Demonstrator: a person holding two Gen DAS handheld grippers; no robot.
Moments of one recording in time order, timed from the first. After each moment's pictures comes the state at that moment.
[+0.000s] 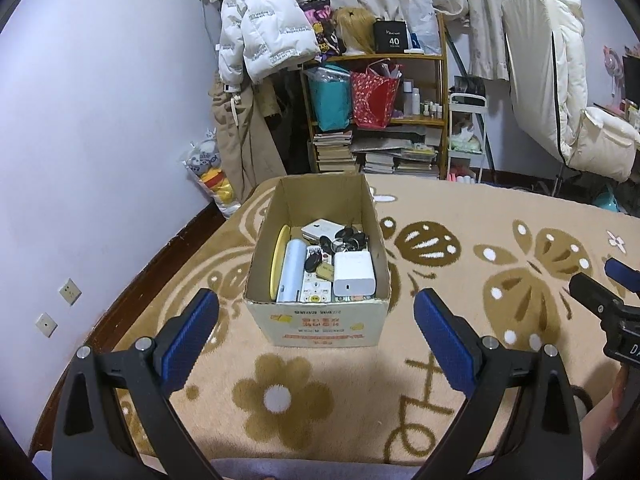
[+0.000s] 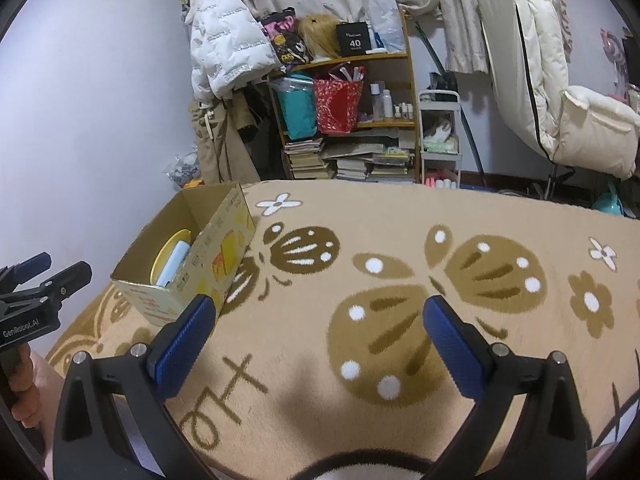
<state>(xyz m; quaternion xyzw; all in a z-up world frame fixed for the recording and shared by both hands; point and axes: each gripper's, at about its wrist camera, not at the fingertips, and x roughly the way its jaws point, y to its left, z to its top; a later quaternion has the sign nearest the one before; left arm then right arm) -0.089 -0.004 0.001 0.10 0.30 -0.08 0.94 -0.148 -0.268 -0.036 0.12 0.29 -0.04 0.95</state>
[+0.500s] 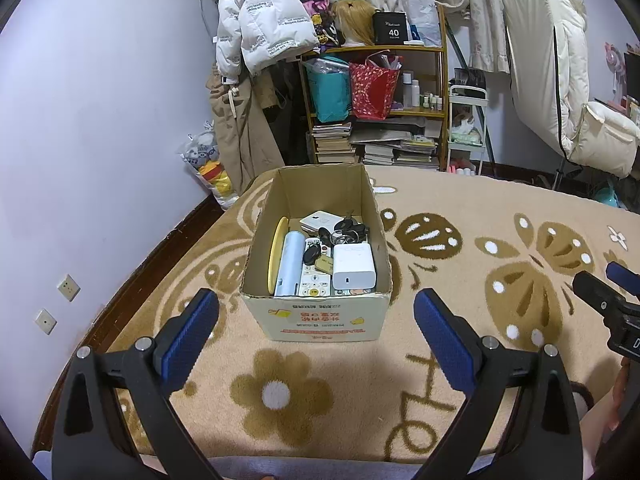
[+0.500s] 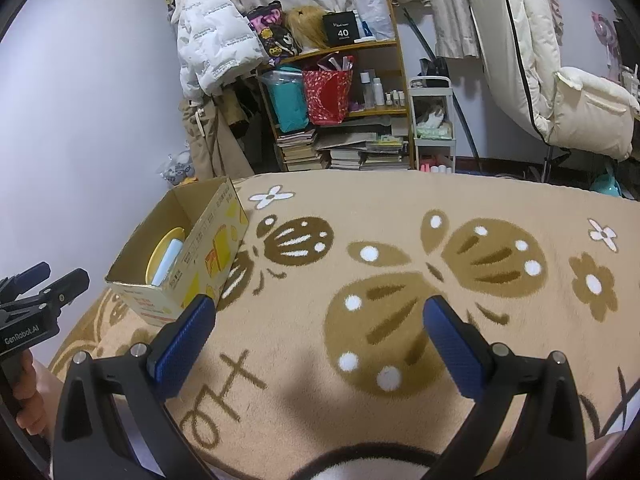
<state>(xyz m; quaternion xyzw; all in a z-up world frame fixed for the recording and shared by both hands) -0.082 -0.004 -0.003 0.10 0.32 -0.08 0.94 -0.146 -0.274 -0.045 0.14 0.31 -0.05 0.94</state>
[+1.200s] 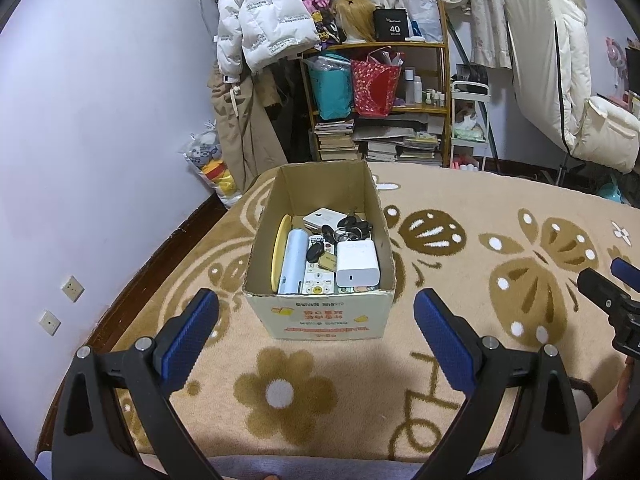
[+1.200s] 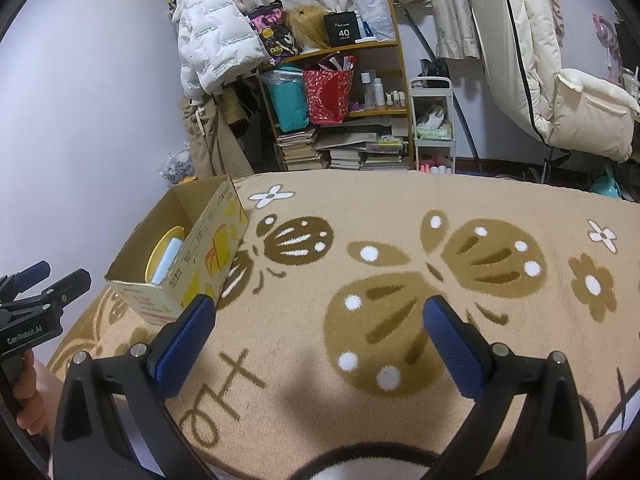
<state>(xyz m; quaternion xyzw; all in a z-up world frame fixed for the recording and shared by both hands) -0.082 -0.007 -0.005 0.11 0.32 -0.07 0.94 -0.146 -0.273 -0.045 0.14 0.31 -0.05 0.94</state>
